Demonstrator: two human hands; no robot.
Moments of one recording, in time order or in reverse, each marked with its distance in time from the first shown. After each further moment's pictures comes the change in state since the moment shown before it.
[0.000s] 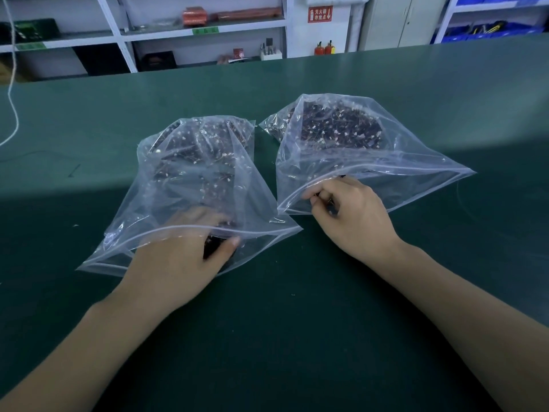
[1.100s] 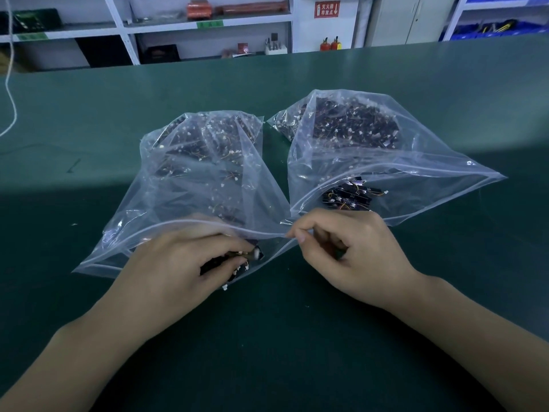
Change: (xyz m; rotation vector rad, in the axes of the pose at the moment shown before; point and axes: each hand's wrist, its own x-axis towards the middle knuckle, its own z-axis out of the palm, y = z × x) left_hand -0.007 -0.026 0.007 -0.114 0.215 0.435; right_hand -0.024 -0.036 0.000 0.221 -0.079 -0.230
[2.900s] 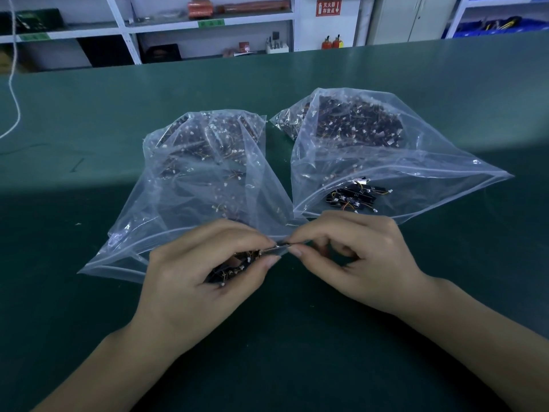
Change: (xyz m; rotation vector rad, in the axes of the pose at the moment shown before) left_hand 0.003 0.046 0.006 -0.320 0.371 0.034; right_hand 0.000 0.000 0.001 0.017 0.089 -0.216
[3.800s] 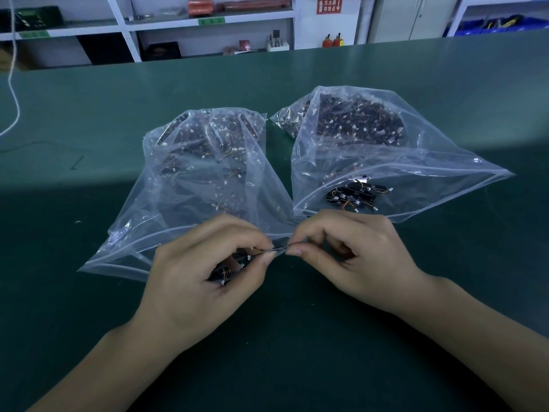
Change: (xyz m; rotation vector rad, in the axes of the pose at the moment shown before) left_hand 0.000 -0.006 0.003 0.012 -0.040 -0.022; right_hand 0.001 -0.004 0.002 0.028 -0.026 0.090
